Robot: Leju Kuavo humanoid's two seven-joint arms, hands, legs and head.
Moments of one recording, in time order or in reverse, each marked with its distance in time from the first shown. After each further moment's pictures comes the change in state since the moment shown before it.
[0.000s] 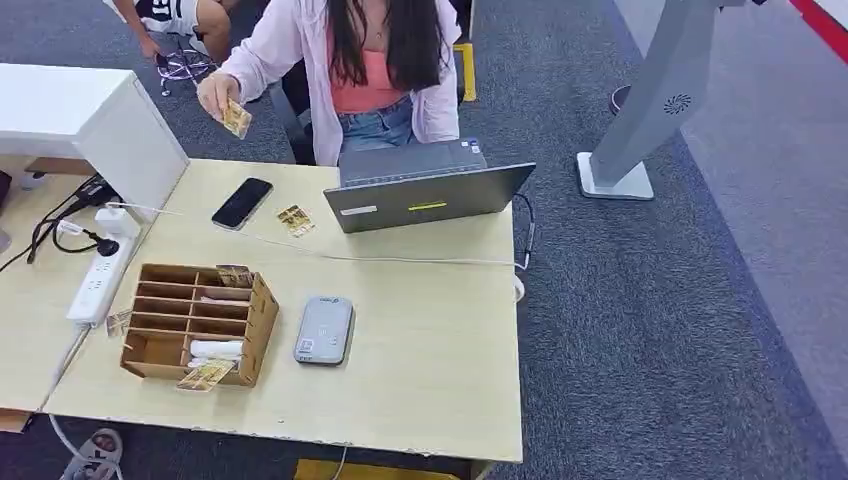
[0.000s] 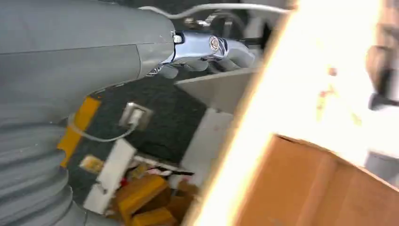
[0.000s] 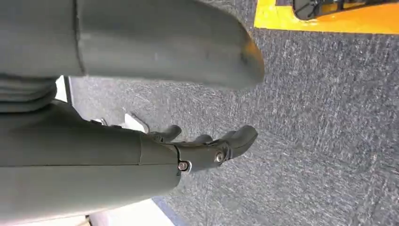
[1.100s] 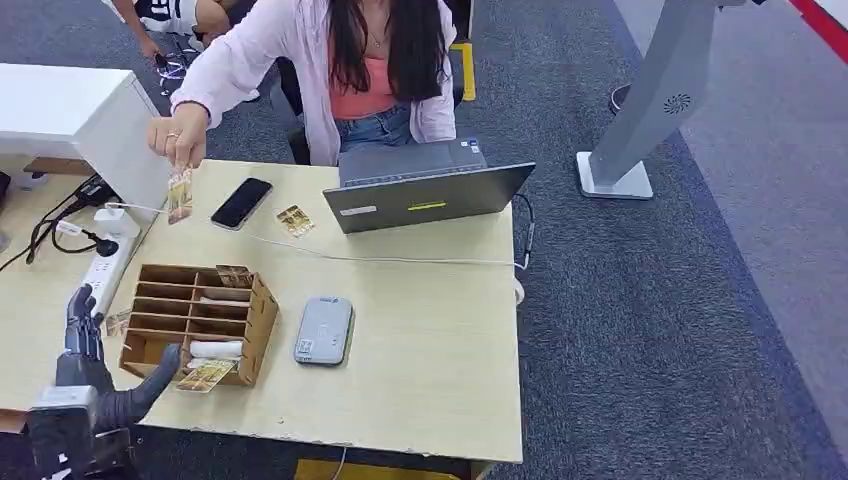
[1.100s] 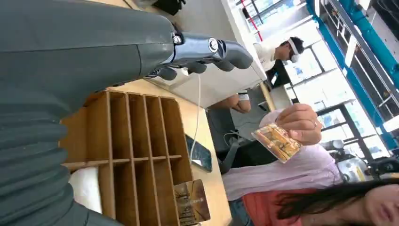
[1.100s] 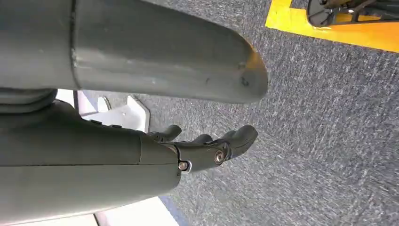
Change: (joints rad) left arm -0.204 0.047 -0.472 -0.354 -0.376 0.383 0.040; right arm -0.022 0.019 -0.036 0.018 0.171 0.026 0.024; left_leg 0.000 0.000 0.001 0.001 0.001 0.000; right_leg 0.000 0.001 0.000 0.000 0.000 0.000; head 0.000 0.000
